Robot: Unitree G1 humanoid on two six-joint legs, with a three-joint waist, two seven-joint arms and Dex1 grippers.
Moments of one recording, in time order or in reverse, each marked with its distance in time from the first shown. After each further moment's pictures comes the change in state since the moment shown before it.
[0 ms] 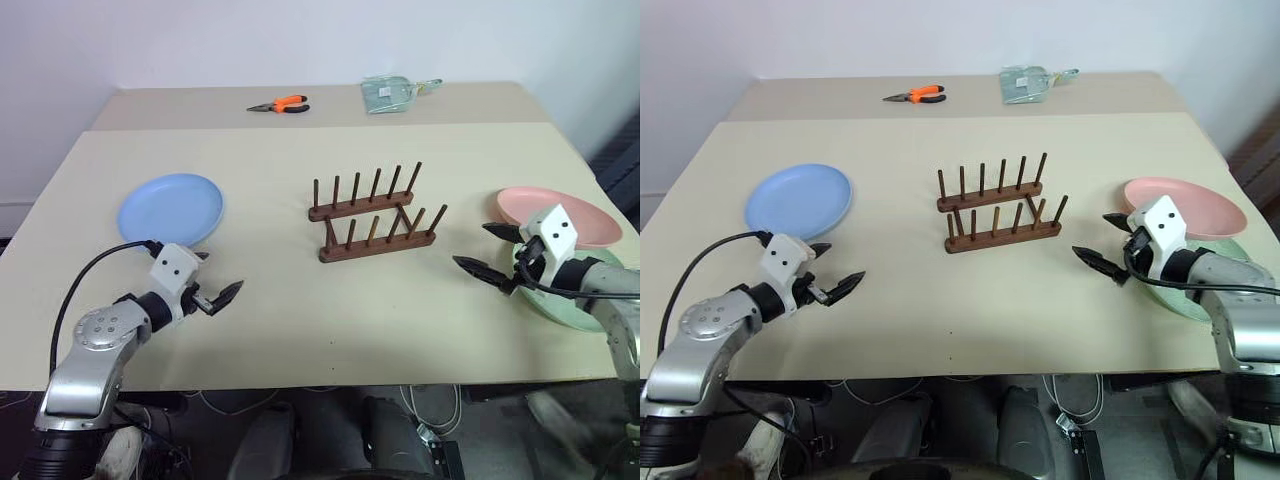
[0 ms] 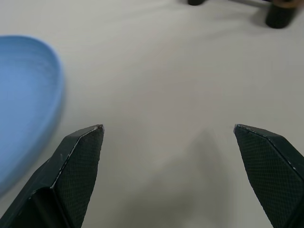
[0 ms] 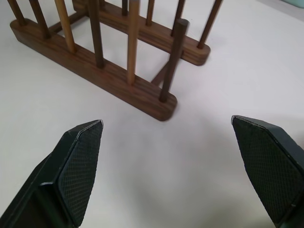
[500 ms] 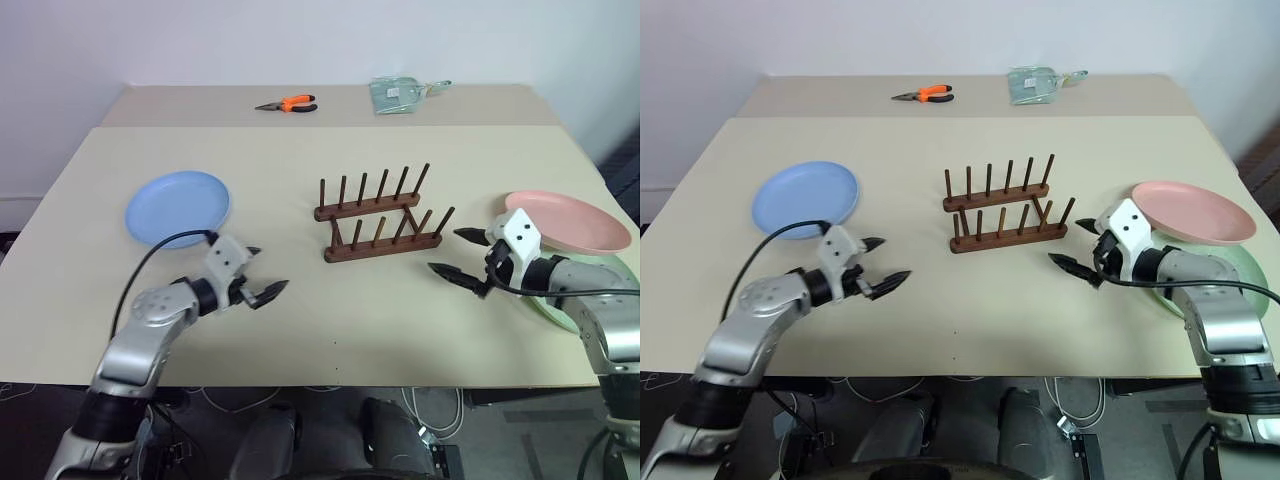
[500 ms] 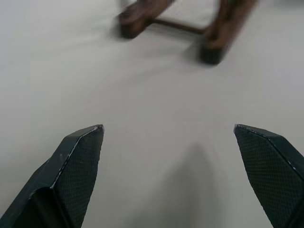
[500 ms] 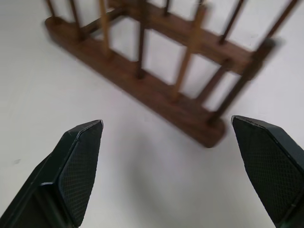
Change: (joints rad) left arm -0.271 -0.114 -0.262 0.165 0.027 -0.019 -0.109; right arm 0.015 0.017 0.105 -0.122 -0.014 0.092 0.000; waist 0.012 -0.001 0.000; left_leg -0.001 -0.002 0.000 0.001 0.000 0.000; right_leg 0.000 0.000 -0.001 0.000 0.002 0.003
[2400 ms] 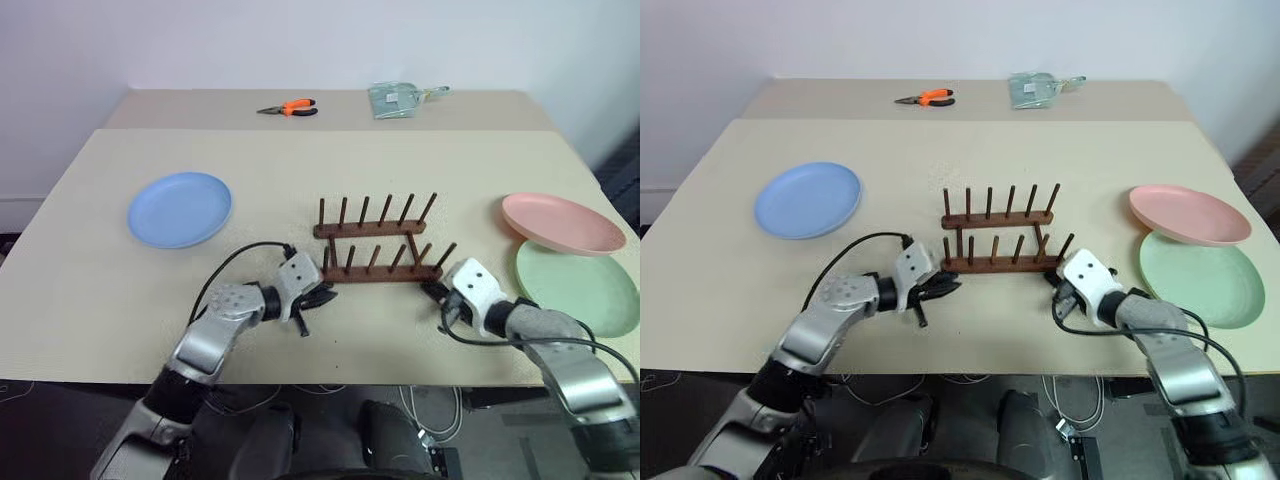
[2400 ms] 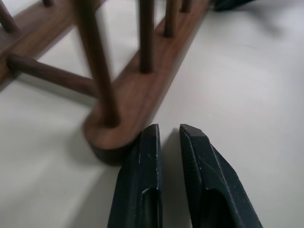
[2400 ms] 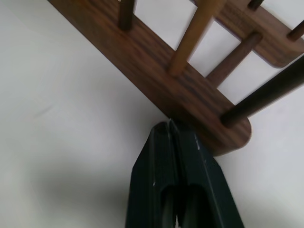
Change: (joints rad) left arm -0.087 -0.215 -0.192 0.107 0.184 0.012 0.095; right arm 0.060 0.150 0.177 0.005 -0.280 -0.101 -0.291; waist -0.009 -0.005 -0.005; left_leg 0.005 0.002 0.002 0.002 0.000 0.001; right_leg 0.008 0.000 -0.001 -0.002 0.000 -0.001
